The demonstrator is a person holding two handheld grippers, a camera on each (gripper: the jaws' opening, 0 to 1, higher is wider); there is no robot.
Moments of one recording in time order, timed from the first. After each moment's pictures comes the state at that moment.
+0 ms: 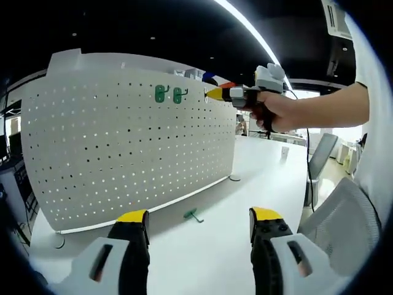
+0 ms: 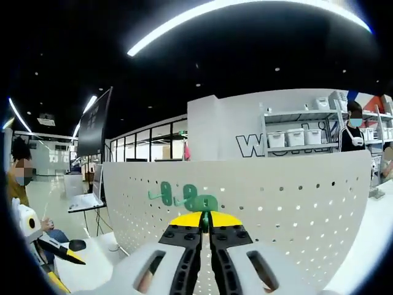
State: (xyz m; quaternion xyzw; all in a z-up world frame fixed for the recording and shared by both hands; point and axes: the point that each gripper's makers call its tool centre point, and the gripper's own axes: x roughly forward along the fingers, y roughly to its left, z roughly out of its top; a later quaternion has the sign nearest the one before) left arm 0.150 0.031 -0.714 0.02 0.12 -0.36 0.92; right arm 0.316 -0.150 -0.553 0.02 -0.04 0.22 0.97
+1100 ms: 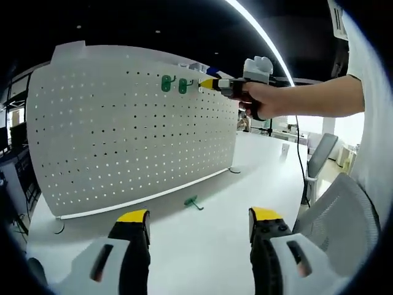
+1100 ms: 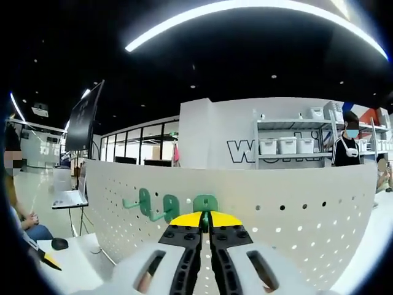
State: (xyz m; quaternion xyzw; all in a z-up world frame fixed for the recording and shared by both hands) left arm 0.137 0.046 -0.730 0.01 0.15 -0.36 0.92; right arm 0.353 -0.151 -0.547 0.00 -0.05 0.19 0.98
